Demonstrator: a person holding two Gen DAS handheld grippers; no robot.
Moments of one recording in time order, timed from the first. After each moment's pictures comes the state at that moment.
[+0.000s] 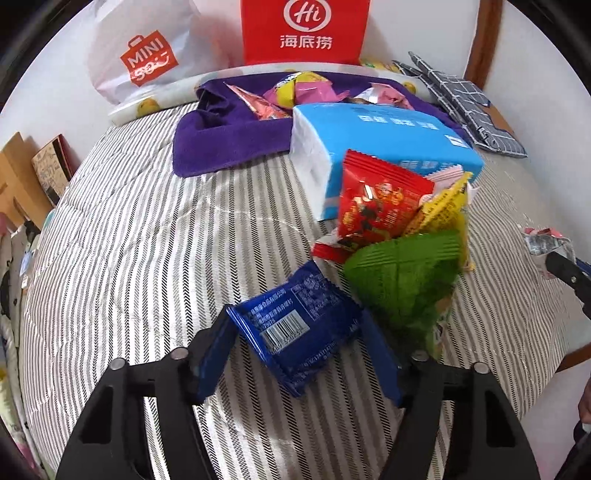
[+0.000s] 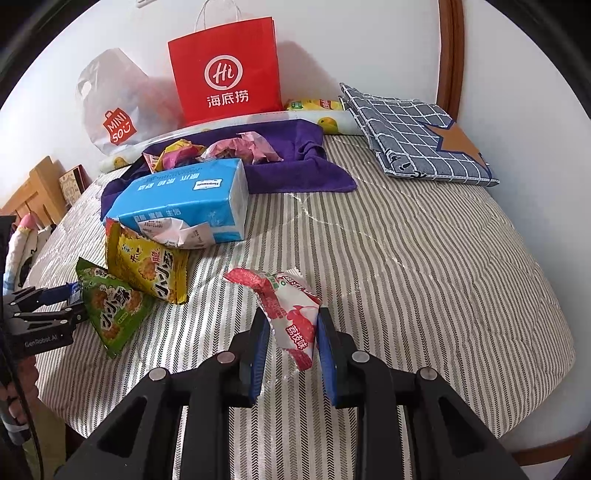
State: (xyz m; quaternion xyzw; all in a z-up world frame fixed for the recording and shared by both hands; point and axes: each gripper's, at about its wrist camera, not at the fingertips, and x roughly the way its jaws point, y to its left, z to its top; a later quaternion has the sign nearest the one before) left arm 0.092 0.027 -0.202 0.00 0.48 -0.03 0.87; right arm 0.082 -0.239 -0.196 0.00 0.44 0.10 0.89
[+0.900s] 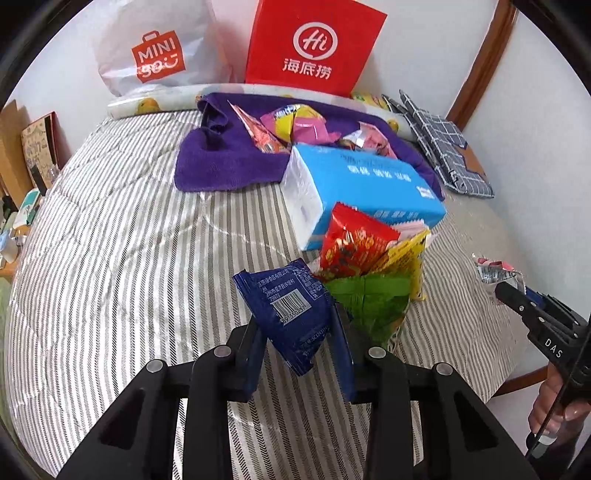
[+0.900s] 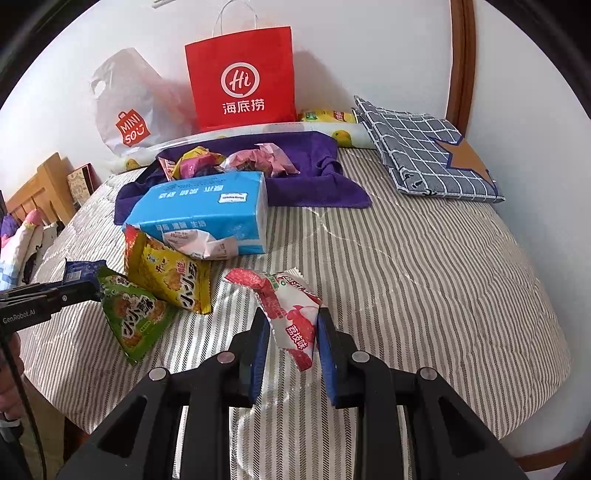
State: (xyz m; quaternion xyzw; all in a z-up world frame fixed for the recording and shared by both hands) left arm 0.084 0.053 -0.167 -0.09 0.46 -0.08 0.88; right arm 0.082 -0.220 -0.177 -0.02 0.43 0.11 0.90
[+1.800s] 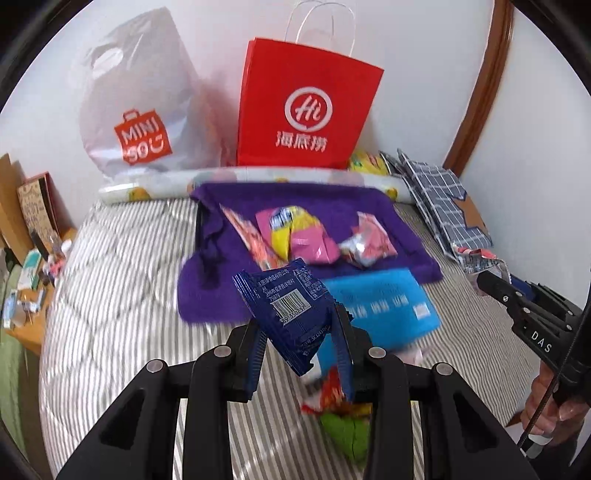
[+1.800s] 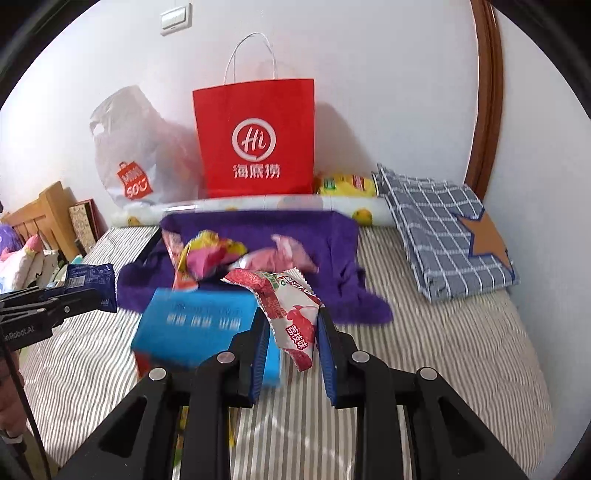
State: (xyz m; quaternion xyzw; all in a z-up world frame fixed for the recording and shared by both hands) left arm 0.161 0.060 -0.095 -0.07 0.40 -0.08 0.91; right arm 0.175 -0.184 -0.117 -0.02 0.36 0.12 0.92
